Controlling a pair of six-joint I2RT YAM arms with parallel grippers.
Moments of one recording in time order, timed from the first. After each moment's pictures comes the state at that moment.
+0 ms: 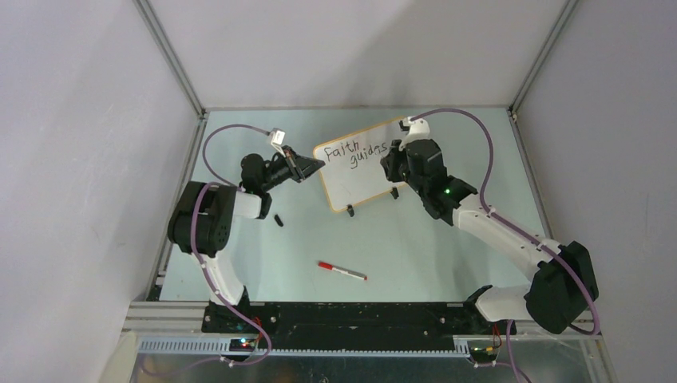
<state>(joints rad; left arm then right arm) -0.16 1.83 0.73 1.13 0.76 -0.67 0.62 1.32 1.02 -0.05 0.20 0.33</state>
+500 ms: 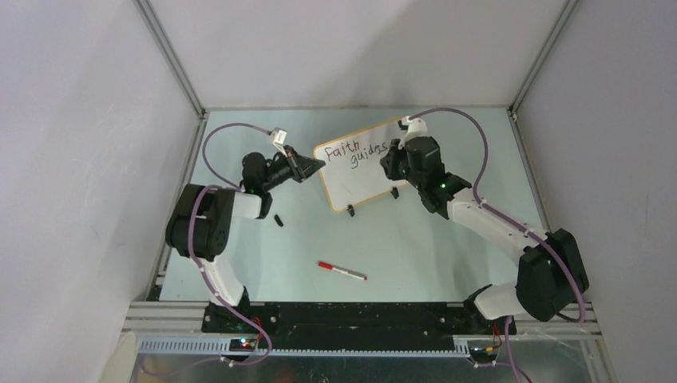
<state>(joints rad) -0.18 1.80 0.73 1.06 0.73 -0.62 0.56 1.39 1.01 0.01 0.13 0.32</state>
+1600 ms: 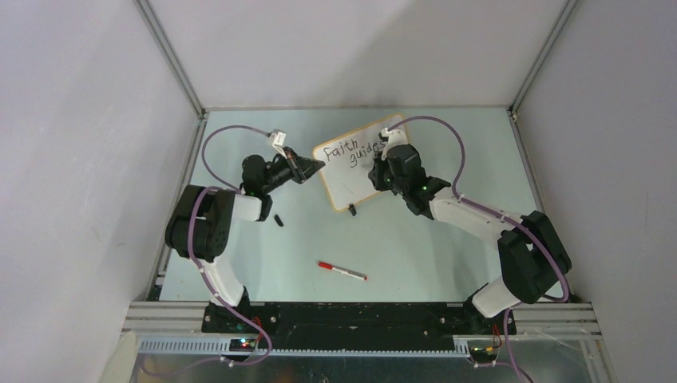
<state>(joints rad) -0.19 1.79 0.71 1.06 0.71 -0.60 0.63 1.53 1.01 0.03 0.12 0.32</state>
